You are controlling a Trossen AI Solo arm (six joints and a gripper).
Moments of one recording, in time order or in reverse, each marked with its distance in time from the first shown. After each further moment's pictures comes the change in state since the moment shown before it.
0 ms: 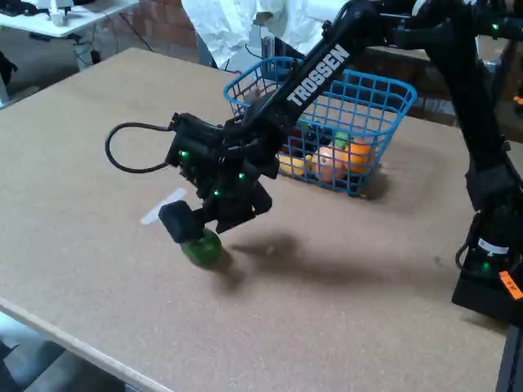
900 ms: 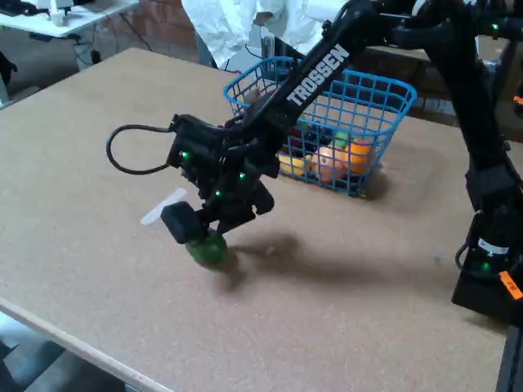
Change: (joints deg) arm -0.1 -0.1 0.0 -1.3 -0.1 0.0
